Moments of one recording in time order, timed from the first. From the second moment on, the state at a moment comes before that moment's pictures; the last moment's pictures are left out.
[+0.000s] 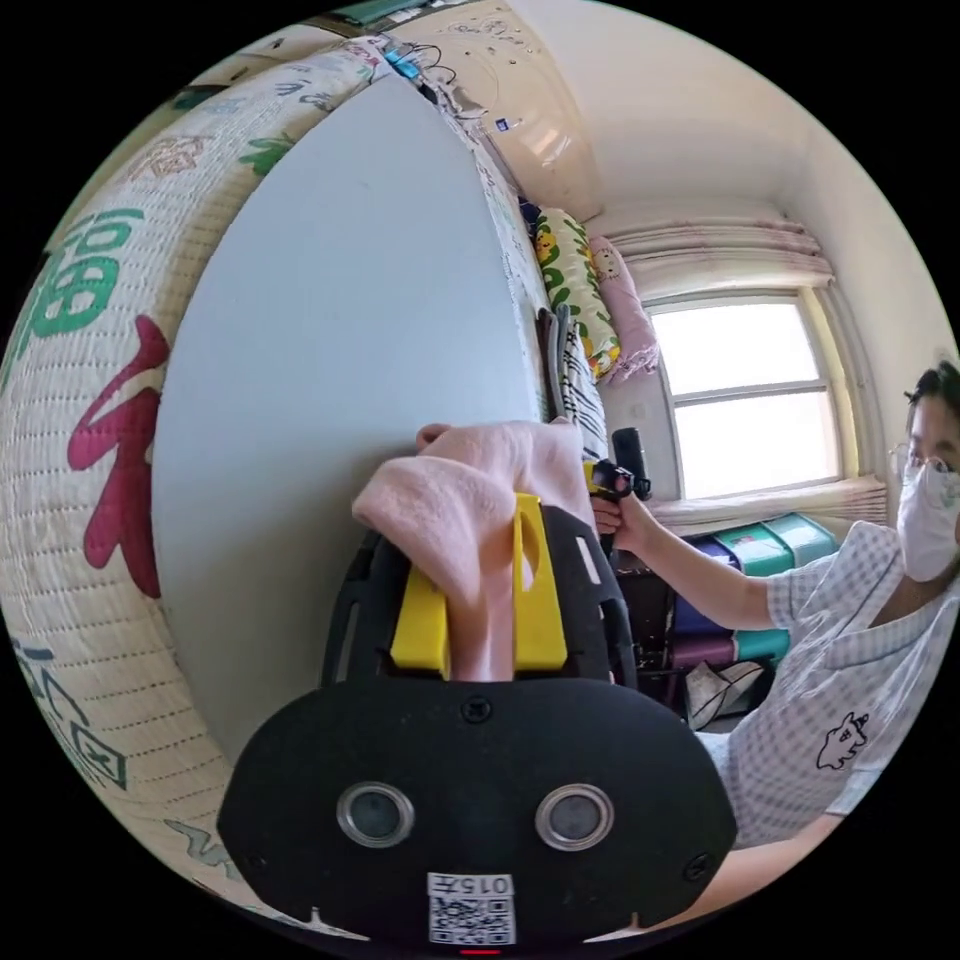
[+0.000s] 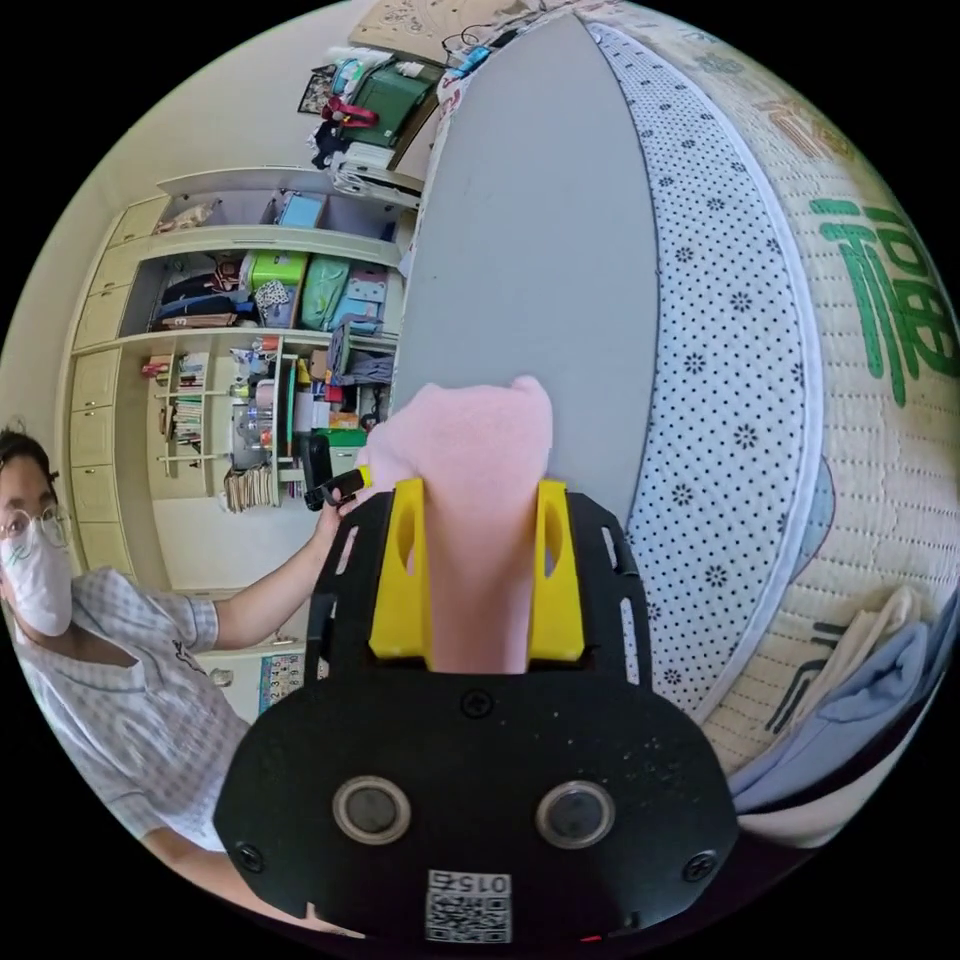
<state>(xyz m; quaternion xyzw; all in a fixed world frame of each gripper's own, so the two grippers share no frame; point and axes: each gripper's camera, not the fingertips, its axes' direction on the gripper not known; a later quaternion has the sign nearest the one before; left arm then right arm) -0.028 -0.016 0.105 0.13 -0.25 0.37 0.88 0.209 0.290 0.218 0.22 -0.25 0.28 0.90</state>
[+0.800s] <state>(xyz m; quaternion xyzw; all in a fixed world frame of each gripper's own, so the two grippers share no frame) 0.290 0.054 0.411 0.04 -0.08 0.67 0.73 0.161 0.568 0.008 0.57 -0.03 0.15 0.81</state>
